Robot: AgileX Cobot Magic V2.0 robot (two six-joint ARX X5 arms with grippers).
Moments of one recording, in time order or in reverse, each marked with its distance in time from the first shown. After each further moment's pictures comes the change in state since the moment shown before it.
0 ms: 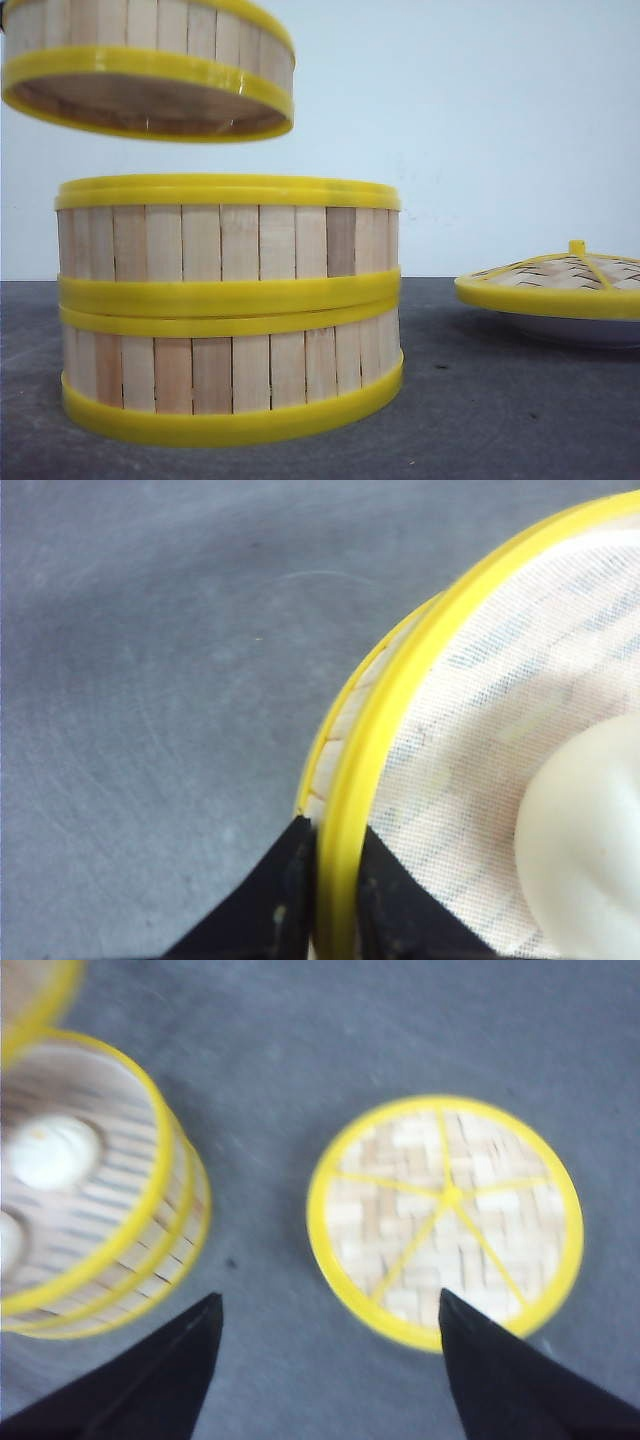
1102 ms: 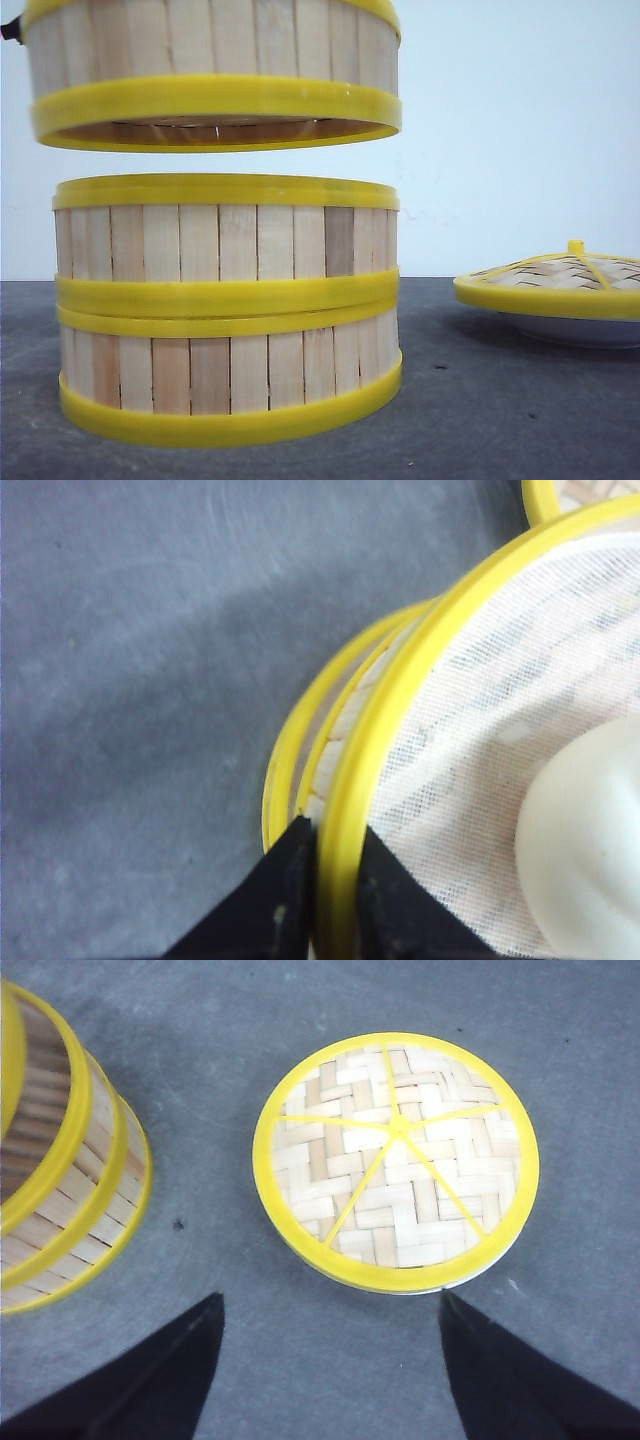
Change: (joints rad) left arm -0.247 -0.309 -0.588 0.418 -0.021 -0.113; right arm -0.130 -0.153 -0.176 0.032 -0.052 -0.054
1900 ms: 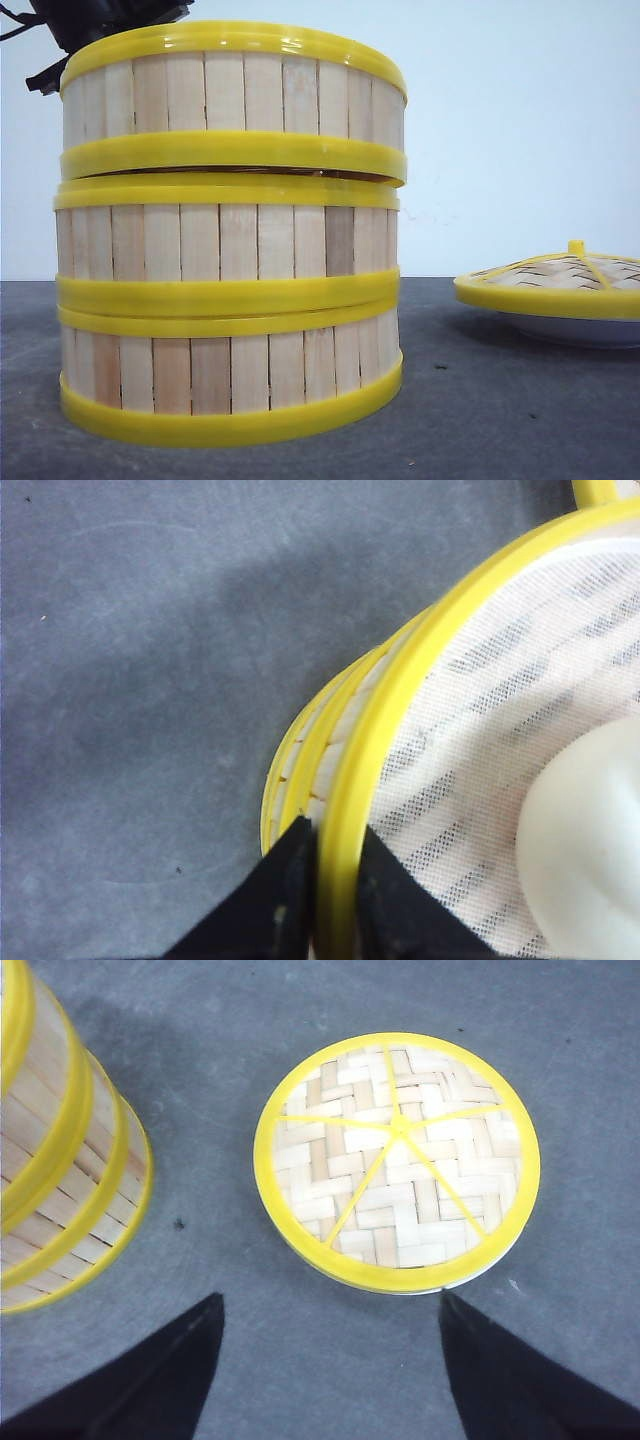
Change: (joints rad) left arm 0.003 0.110 0.005 0.017 0.005 -0.019; right arm 0.000 0.000 0.000 0.000 0.000 -0.001
